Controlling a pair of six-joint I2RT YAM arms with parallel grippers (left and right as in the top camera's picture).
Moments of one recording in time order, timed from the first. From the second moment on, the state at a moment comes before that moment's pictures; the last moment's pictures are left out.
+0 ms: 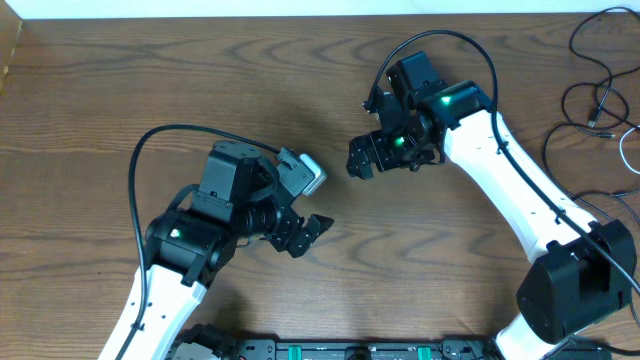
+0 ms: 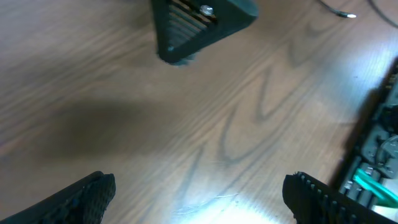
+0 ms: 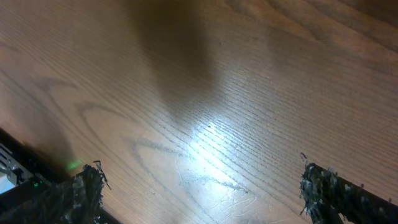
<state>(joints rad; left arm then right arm) -0.39 1.06 0.99 -0.83 0.47 0.26 0.45 1.80 1.55 -1.06 -0.36 0.15</state>
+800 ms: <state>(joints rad) -0.32 0.59 0.47 -0.16 0.28 0.26 0.45 1.80 1.55 -1.06 -0.36 0.15</state>
